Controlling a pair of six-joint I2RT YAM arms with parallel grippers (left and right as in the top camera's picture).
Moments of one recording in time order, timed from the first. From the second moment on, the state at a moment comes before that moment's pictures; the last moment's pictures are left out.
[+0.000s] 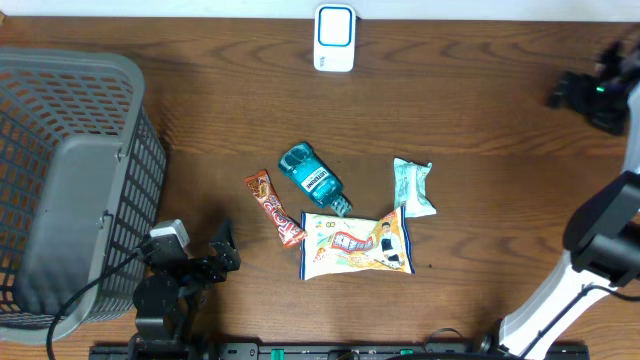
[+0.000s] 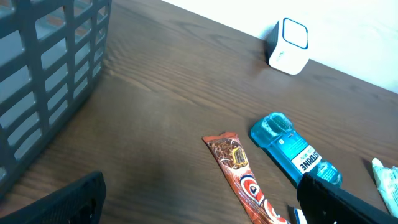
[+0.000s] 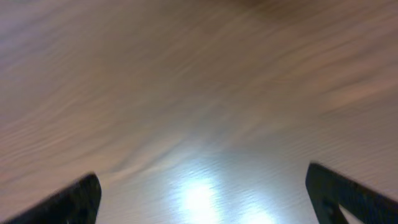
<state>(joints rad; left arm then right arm) -0.03 0.01 0.15 -0.50 0.05 -0.36 -0.40 2.12 1.99 -1.19 -0.27 -0.01</state>
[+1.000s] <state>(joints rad) -0.03 0.01 0.15 -0.50 0.05 -0.36 -0.02 2.07 1.29 -0.75 -0.77 -0.51</state>
